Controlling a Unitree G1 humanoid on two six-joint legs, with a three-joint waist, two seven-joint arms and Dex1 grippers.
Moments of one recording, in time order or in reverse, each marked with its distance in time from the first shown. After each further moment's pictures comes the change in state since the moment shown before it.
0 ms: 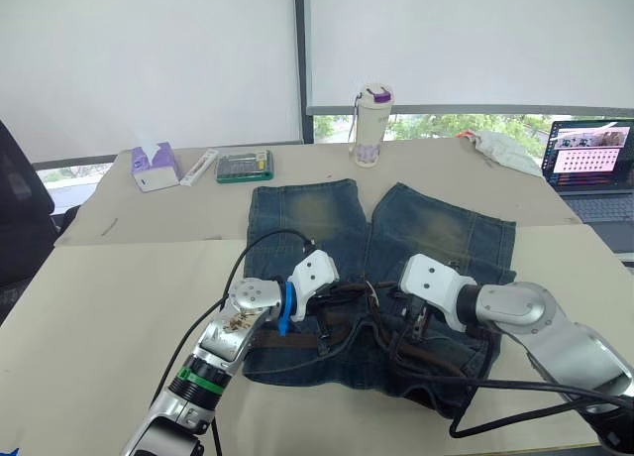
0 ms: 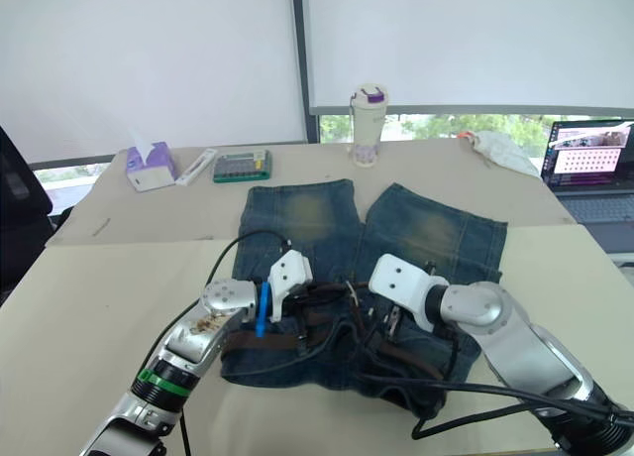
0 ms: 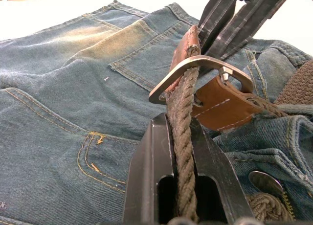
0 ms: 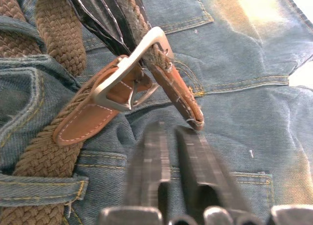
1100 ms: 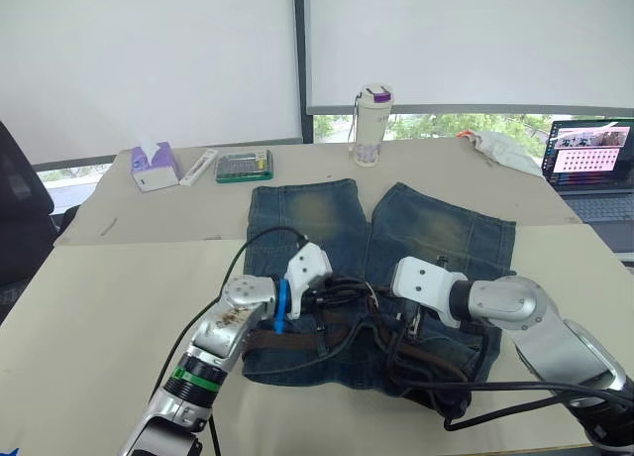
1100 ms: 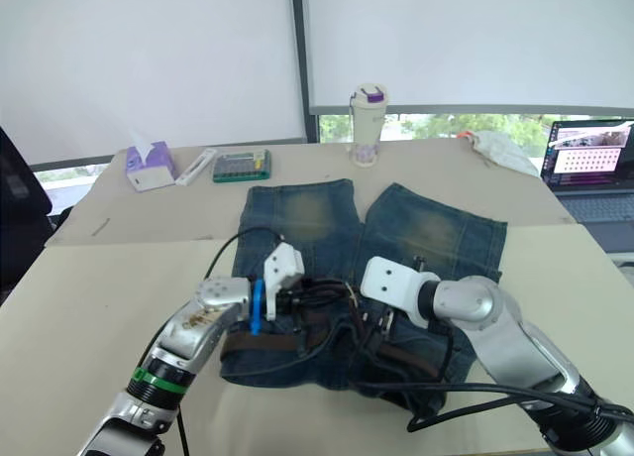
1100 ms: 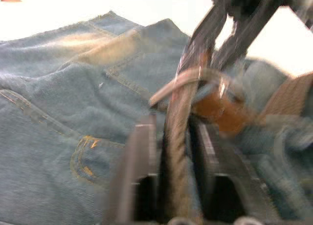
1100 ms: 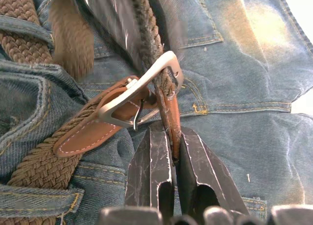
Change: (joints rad) left arm -0.002 0.062 0.120 -0.113 -0.245 0.232 -0.083; right arm -0.016 0.040 0.016 0.019 -0.093 -0.072 0.123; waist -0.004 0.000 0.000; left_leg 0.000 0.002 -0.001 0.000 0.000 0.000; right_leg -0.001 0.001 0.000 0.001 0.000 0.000
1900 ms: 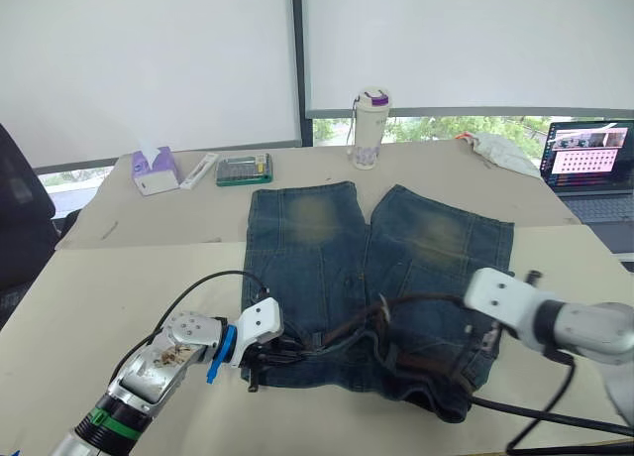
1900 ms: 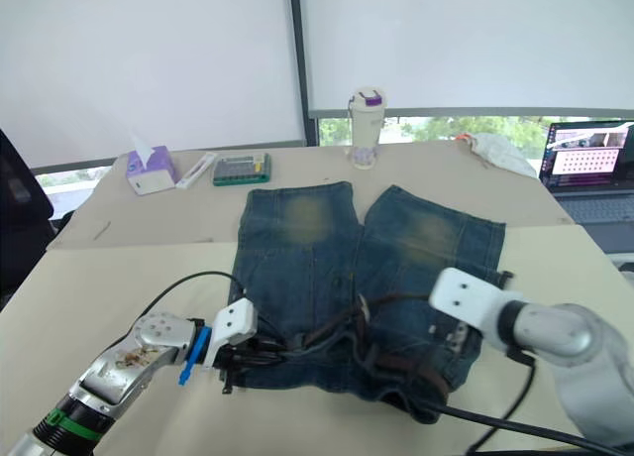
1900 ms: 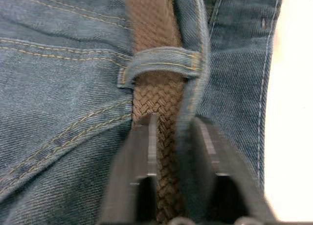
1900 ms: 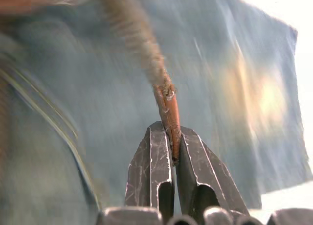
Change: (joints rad) left arm 0.265 0.332 -0.137 -0.096 0.125 -0.094 -0.076; right arm 0.534 -0.204 -0.552 -0.133 -0.045 -0.009 0.067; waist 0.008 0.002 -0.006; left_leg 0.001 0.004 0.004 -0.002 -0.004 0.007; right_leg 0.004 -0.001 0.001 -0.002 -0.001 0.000
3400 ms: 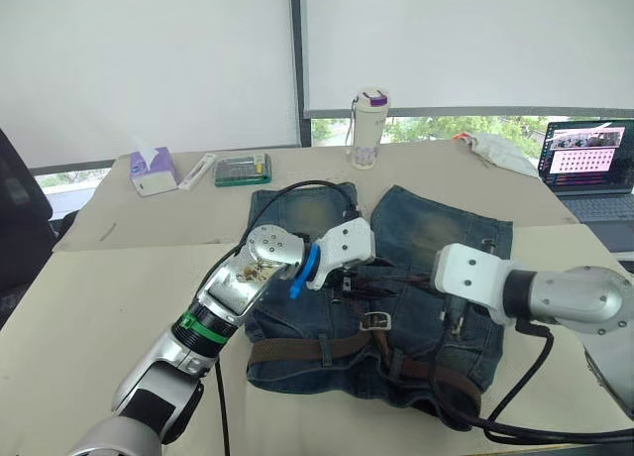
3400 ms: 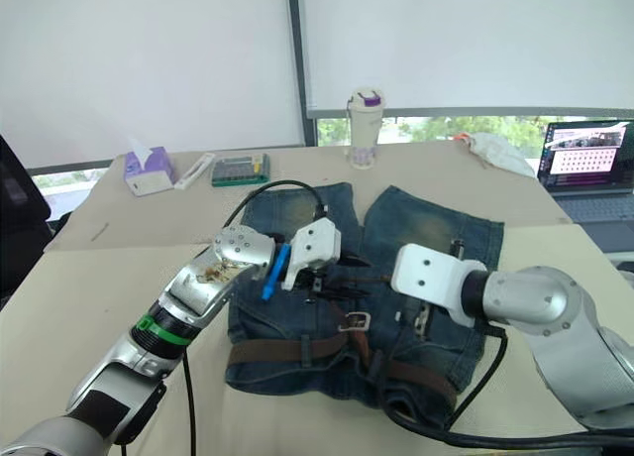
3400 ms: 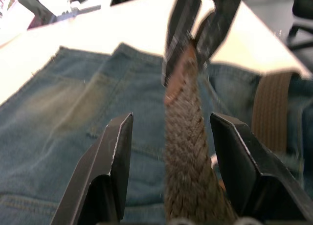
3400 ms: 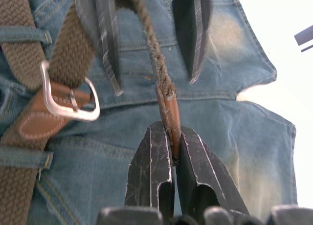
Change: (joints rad) left arm -0.586 -0.300 -0.133 0.151 0.067 -0.007 0.016; right arm -0.513 0.044 0.307 -0.080 0.166 0.158 0.028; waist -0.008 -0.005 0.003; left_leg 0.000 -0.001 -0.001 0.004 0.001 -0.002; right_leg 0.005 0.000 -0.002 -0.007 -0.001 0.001
